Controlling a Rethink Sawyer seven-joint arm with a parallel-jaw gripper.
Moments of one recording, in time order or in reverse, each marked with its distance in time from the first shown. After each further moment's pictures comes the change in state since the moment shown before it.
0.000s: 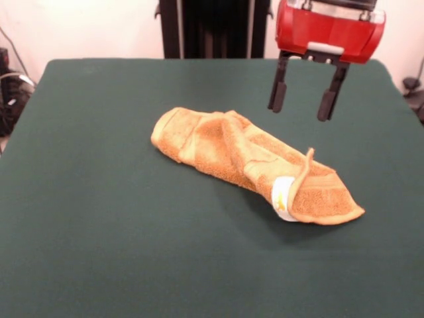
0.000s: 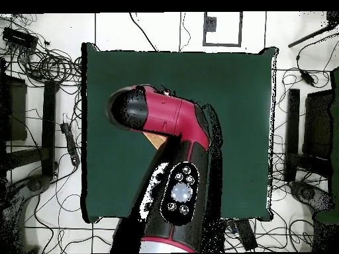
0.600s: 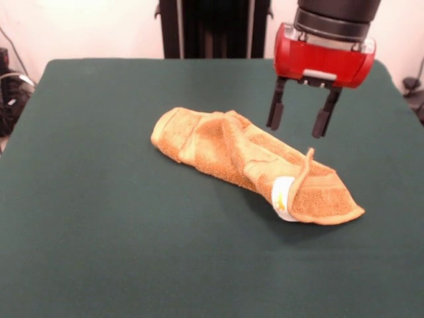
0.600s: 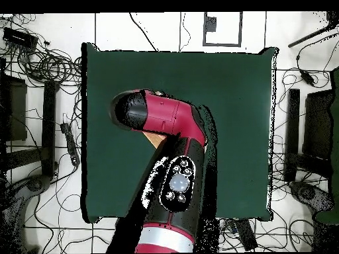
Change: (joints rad) arm 0.000 0.050 0.008 0.000 -0.002 0.000 0.000
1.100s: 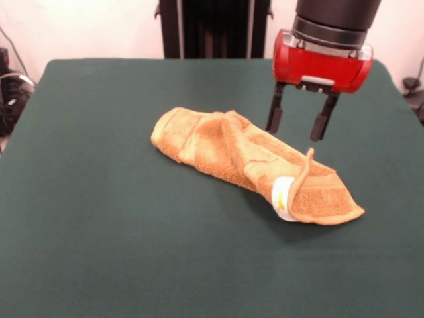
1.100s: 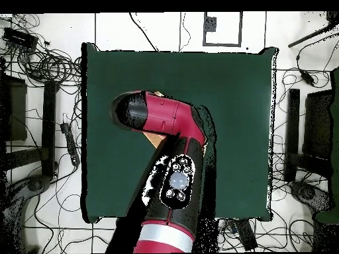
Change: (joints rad) arm 0.000 0.010 0.001 0.000 0.000 0.000 0.000
